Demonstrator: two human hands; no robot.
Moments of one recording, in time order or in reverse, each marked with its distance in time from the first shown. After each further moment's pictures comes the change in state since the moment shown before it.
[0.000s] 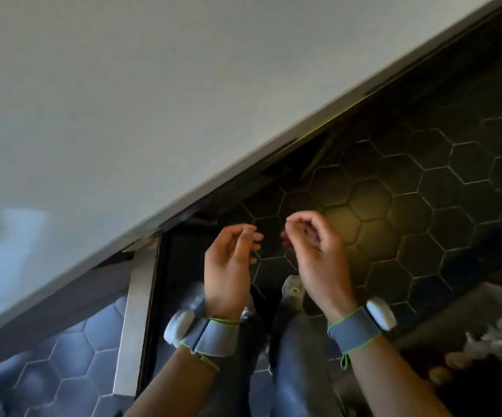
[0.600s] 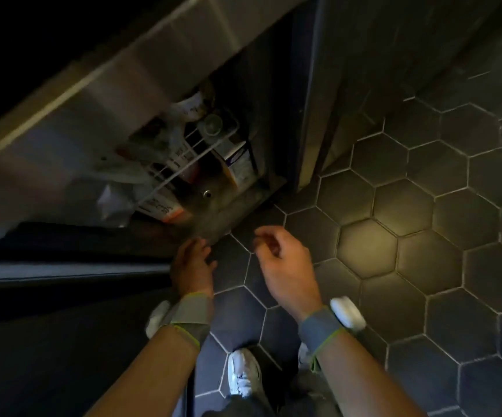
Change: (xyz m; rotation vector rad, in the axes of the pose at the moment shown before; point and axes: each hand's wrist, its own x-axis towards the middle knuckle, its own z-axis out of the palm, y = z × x) left_hand 0.216 -0.236 0.070 -0.128 0.270 -0.228; right_hand 0.160 0.260 0.017 -0.122 -0.015 0.025
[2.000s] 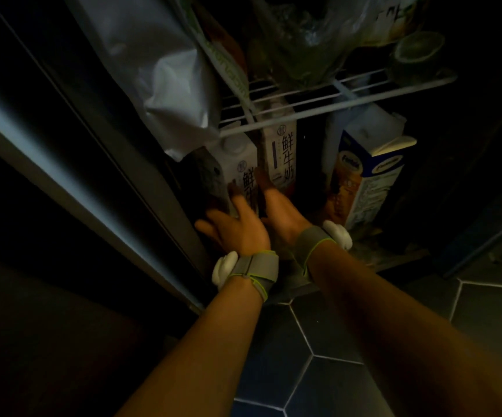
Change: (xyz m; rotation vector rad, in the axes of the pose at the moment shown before) left_hand 0.271 -0.052 0.033 -0.142 0.479 0.494; right_hand 0.256 0.079 0.248 0.164 -0.664 -0.177
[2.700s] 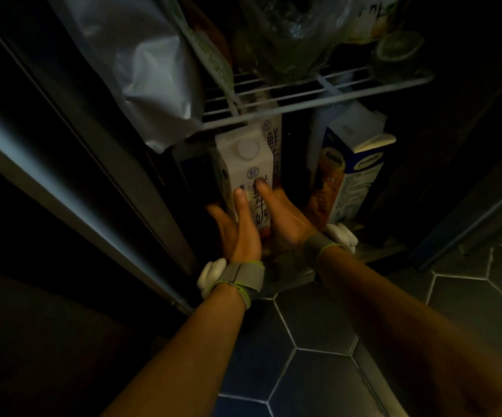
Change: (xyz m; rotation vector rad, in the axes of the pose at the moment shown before) left_hand -0.014 -0.021 -0.006 -0.138 -0.401 0.034; right_hand -0.022 0.014 -0.034 -0.217 0.052 -0.040
